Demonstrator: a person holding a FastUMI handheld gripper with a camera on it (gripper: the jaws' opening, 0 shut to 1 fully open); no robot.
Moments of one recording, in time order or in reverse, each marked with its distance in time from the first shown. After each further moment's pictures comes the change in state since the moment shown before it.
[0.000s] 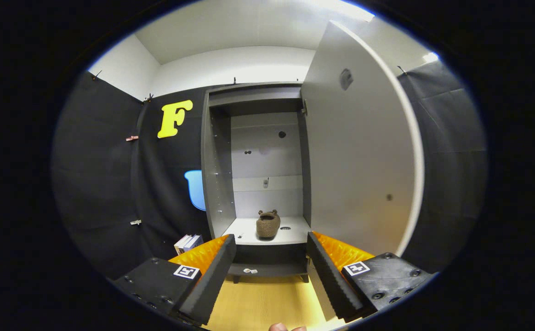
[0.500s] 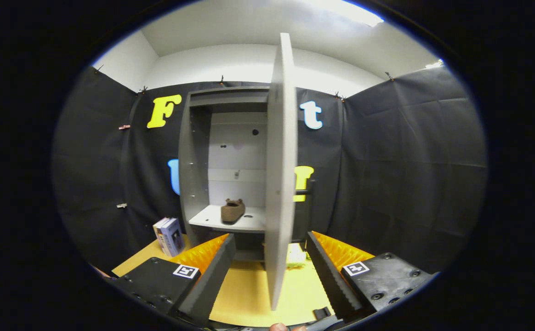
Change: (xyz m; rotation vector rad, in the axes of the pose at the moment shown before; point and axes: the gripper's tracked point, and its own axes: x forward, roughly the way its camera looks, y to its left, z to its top) arm -0.059 -0.124 0.015 -0.070 0.037 -0.121
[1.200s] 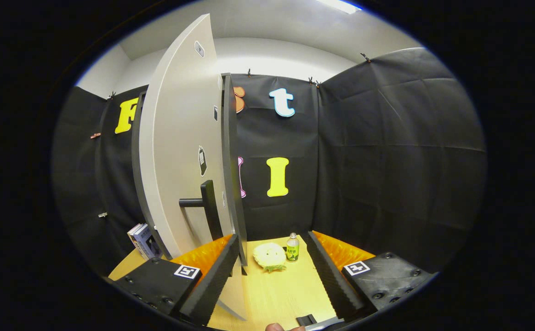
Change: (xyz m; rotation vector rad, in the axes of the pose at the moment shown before) arm 0.072 -0.063 -0.023 0.075 0.060 -0.073
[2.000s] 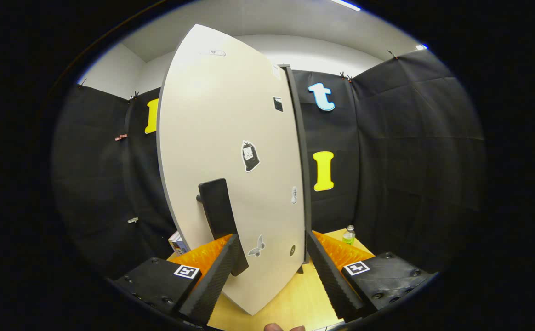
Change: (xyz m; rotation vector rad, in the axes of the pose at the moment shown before) arm 0.004 0.190 -0.026 0.057 0.024 0.171
